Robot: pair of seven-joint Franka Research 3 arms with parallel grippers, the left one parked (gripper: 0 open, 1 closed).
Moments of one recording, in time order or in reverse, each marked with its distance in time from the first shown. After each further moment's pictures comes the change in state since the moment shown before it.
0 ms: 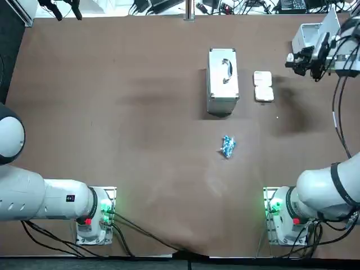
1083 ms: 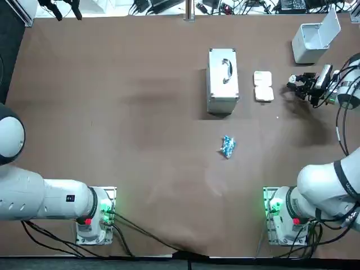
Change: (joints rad) arm -0.201 0.175 -0.002 -0.069 0.172 -0.206 -0.299
